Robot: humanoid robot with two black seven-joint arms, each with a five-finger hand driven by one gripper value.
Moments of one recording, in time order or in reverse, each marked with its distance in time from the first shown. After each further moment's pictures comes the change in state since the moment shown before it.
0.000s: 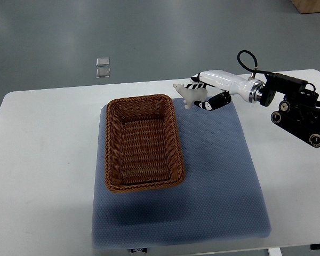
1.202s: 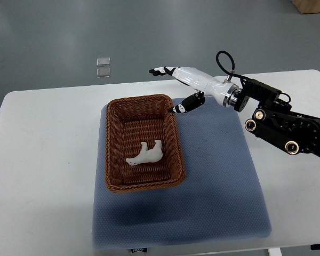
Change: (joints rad) left arm 0.000 0.000 0.000 0.000 0.000 0.000 0.000; right arm -0.075 0.112 0.074 0.007 0.096 -0.125 -0.004
